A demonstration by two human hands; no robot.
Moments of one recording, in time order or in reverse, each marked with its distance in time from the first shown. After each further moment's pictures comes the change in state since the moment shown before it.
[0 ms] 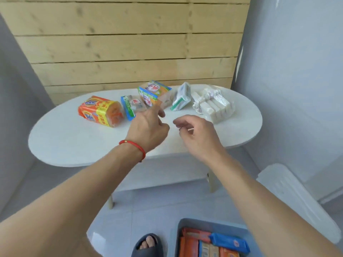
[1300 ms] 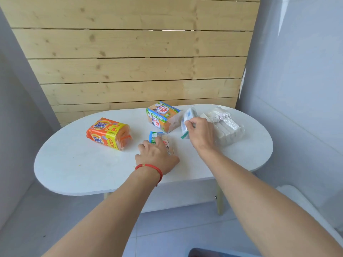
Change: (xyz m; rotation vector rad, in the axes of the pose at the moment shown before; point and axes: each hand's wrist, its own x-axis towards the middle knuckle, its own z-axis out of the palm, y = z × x) left_hand 0.024 -0.025 0.022 0.292 -0.219 -0.295; right_hand 0.117 0.024 0.037 -0.247 0.217 0.225
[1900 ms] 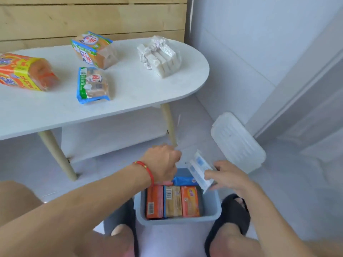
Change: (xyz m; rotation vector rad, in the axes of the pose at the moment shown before) left_hand -0.160 0.054 0.133 0.275 -0.341 0.893; right_hand -0.273 0.203 -0.166 0.169 -0.626 0.833
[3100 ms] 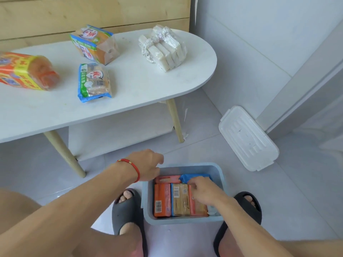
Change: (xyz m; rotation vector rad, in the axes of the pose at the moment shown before) left_hand -0.006 -0.060 0.025 -0.017 -0.365 -0.162; right_hand 0.061 0.039 0.092 -0.538 -0.105 -0.150
